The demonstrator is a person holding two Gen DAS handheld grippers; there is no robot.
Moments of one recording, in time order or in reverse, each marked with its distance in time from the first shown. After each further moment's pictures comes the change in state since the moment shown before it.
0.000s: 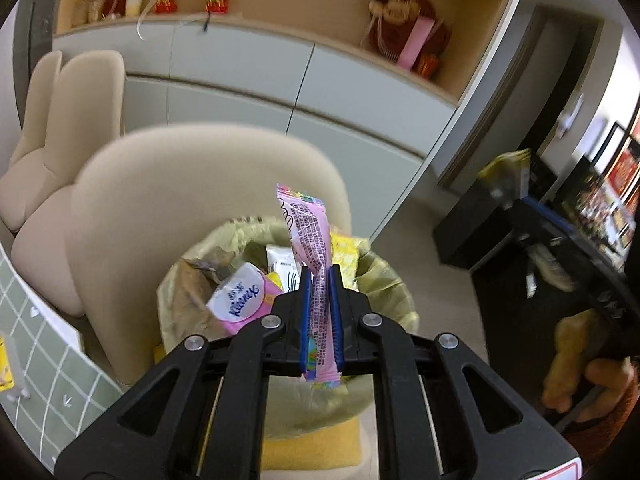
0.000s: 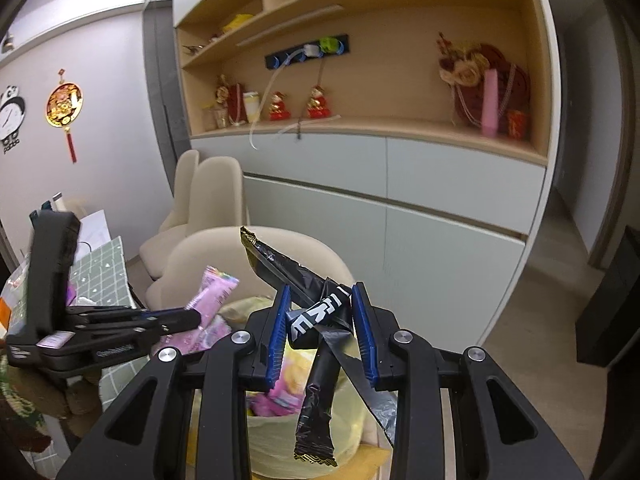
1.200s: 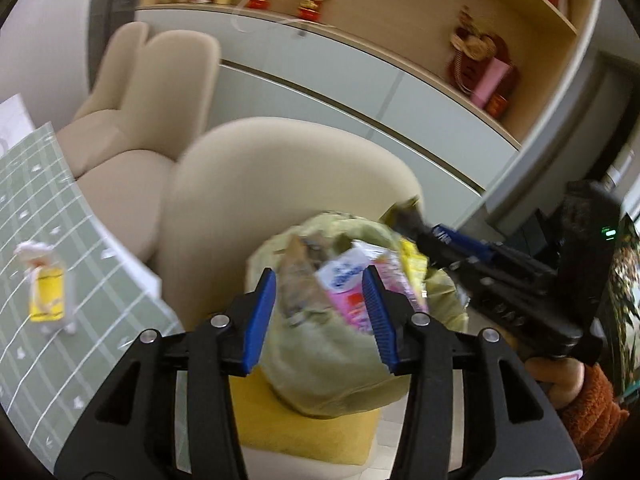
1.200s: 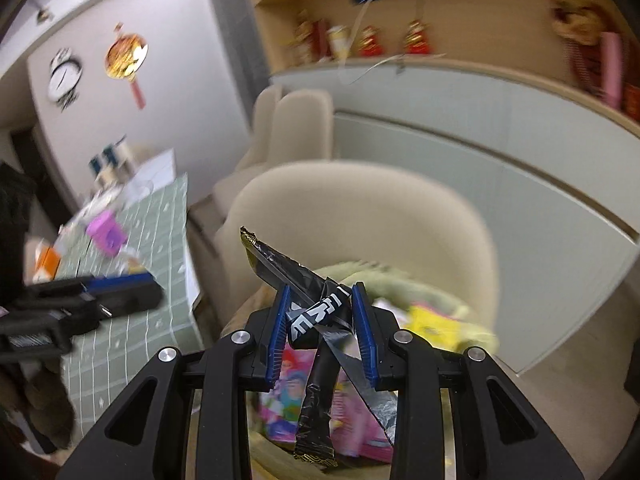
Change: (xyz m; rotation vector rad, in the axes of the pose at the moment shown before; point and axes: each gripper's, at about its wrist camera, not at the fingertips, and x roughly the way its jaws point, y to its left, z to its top) left arm -0.081 0.064 -0.032 -0.212 -0.088 0.186; right arm 0.116 0.082 -0.012 -0.133 0.233 0.324
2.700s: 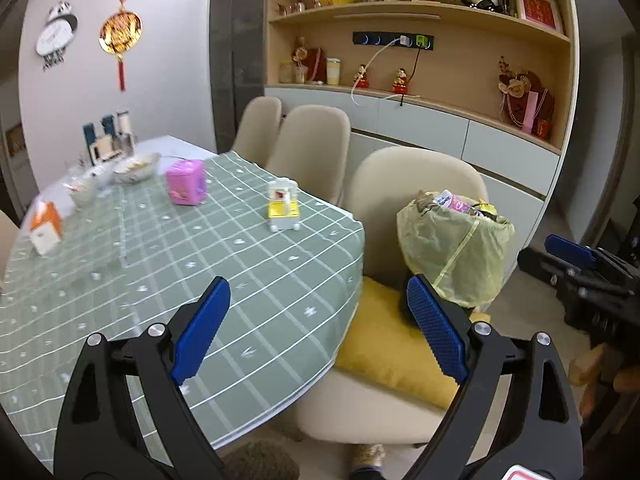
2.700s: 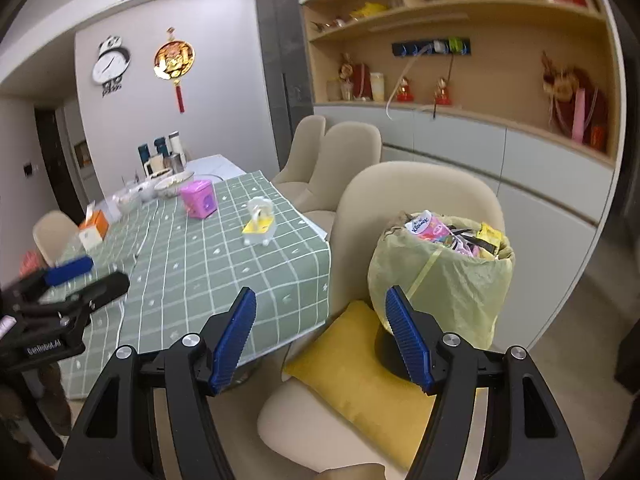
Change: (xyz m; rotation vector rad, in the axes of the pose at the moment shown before) left arm -0.269 0.014 -0.231 0.038 -0.305 0.428; right arm -0.199 0.210 -0.173 -0.087 -0.185 -0.060
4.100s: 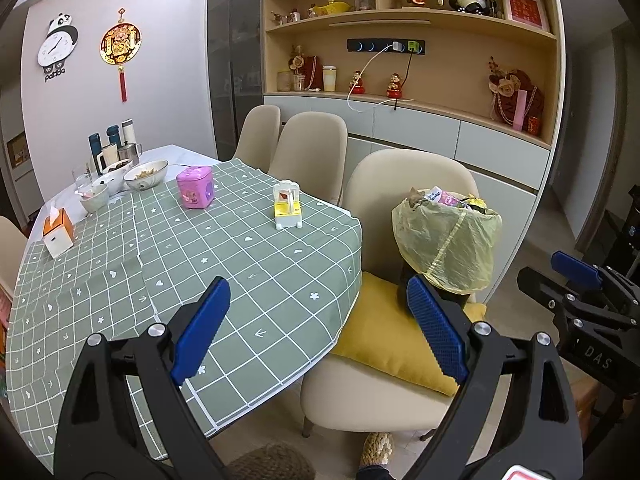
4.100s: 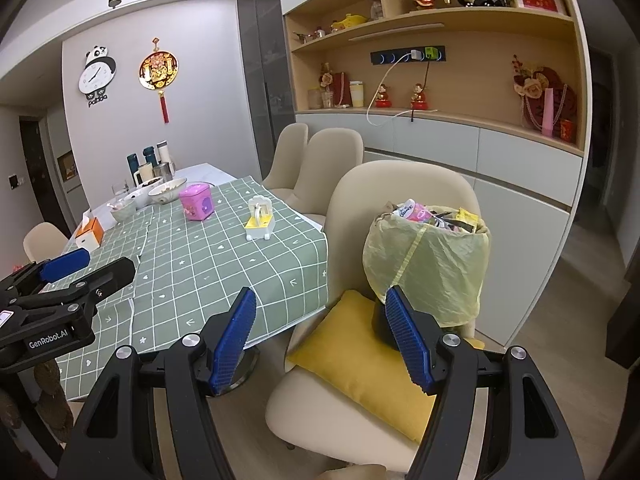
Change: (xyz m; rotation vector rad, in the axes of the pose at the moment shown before) left arm -0.039 -0.001 -0.013 0.024 -0.015 -0.006; right arm -0.049 0.022 -0.028 0.064 -0.023 -0.063
